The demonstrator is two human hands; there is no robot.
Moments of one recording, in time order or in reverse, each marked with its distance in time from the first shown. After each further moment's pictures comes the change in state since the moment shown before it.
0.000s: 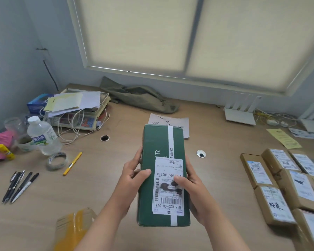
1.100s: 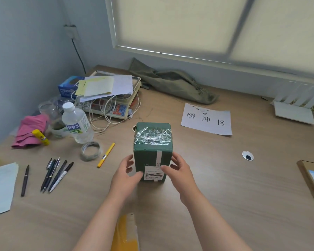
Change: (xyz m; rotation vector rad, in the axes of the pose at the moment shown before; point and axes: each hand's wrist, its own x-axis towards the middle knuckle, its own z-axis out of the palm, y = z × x) left_hand 0.060 -0.066 -0.180 0.427 0.412 -0.250; right_hand 0.174 0.094 0.123 -0.249 0.217 0.102
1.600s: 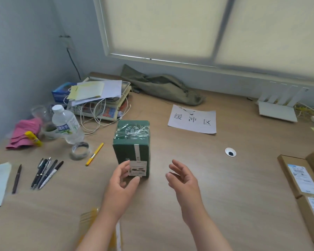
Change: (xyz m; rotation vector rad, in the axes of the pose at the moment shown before) left_hand -0.096 0.021 0.045 -0.122 0.050 0.122; right_hand -0.084 0.008 -0.077 0.168 0.108 -0.075
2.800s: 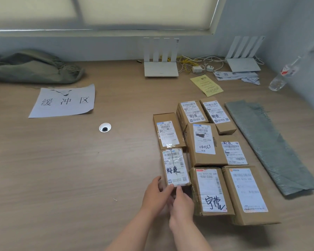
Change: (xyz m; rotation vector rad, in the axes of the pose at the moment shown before) left_hand -0.177 -0.024 0.571 0.308 -0.659 -0.190; right_hand -0.014 0.116 -0.481 0.599 0.883 0.482
